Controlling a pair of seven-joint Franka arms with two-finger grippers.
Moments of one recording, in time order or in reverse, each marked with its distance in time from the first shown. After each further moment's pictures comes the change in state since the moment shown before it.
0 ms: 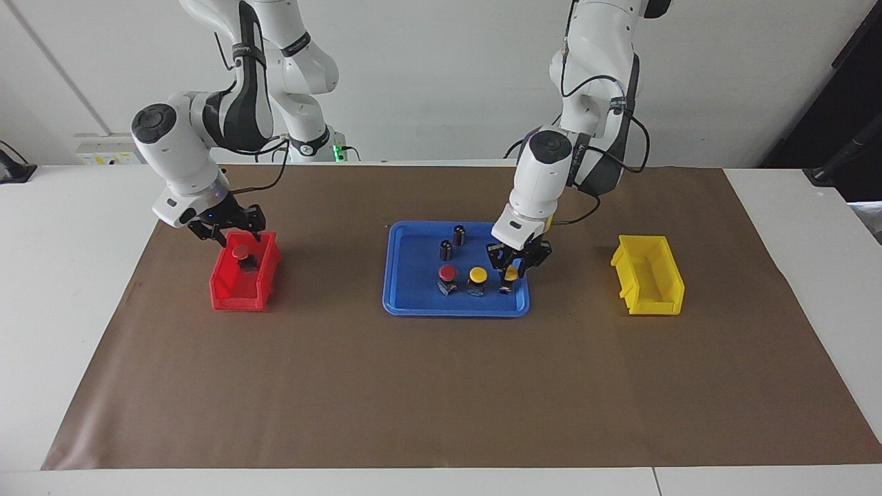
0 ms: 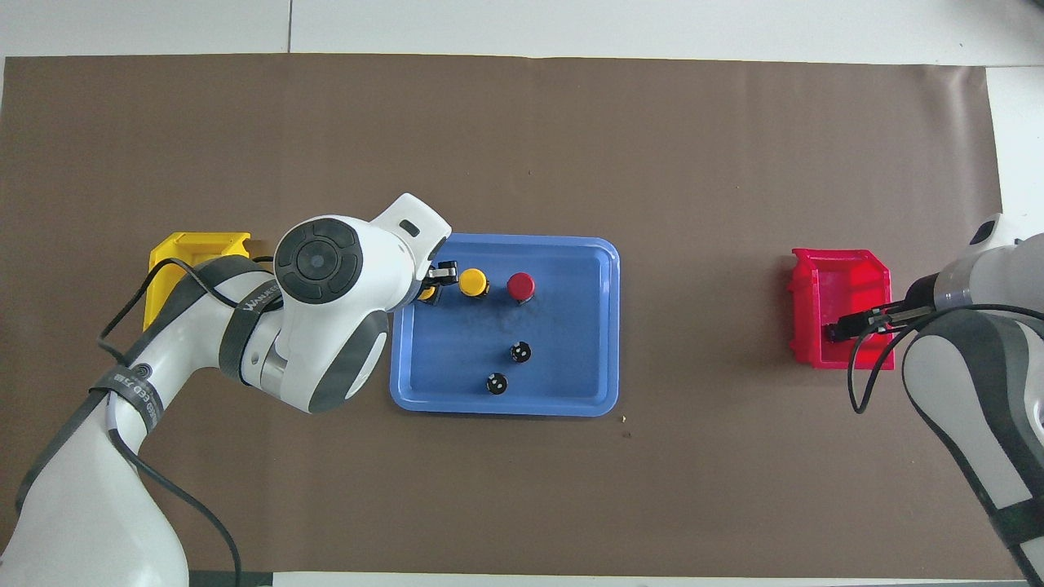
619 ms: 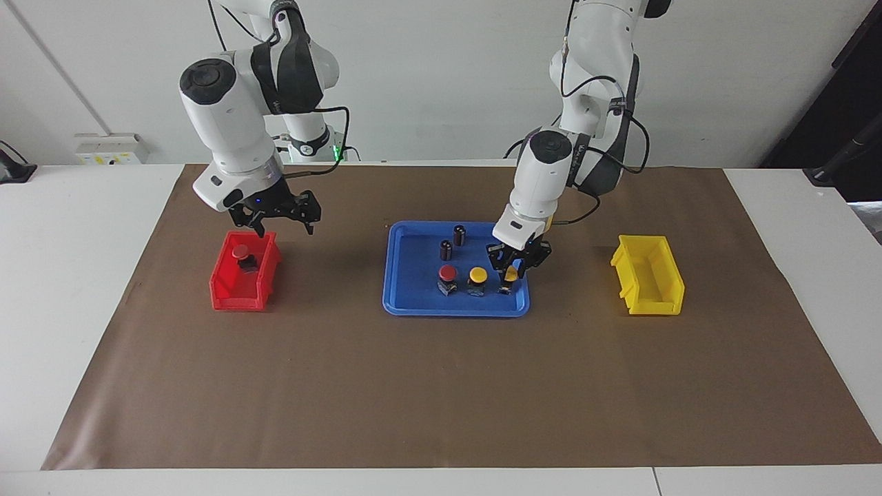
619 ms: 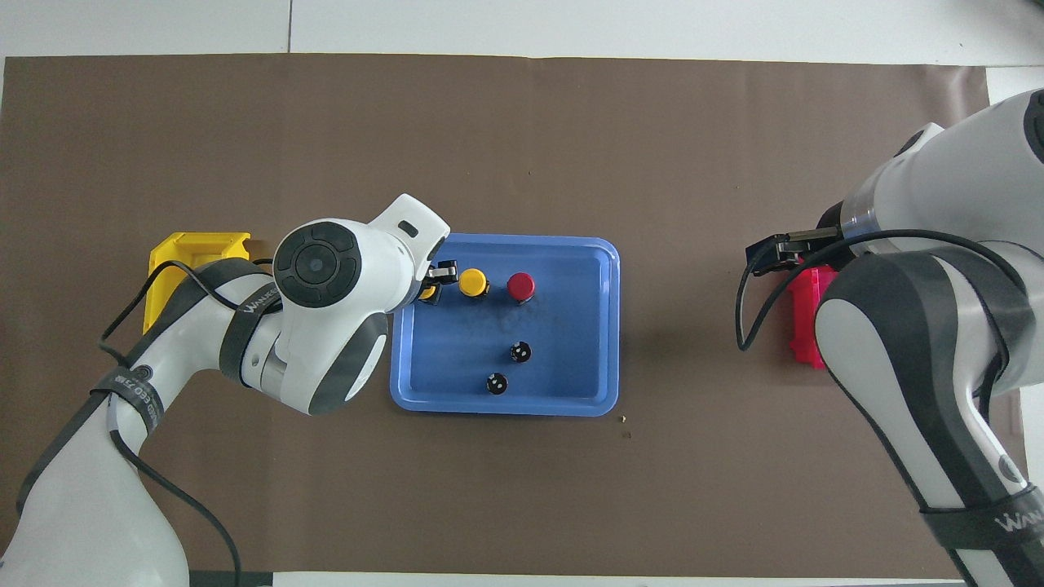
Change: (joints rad) left arm -0.001 -0.002 0.001 -0.009 0.000 0.018 -0.017; right arm 0.233 0.118 0.016 0.337 0.001 -0.190 0.363
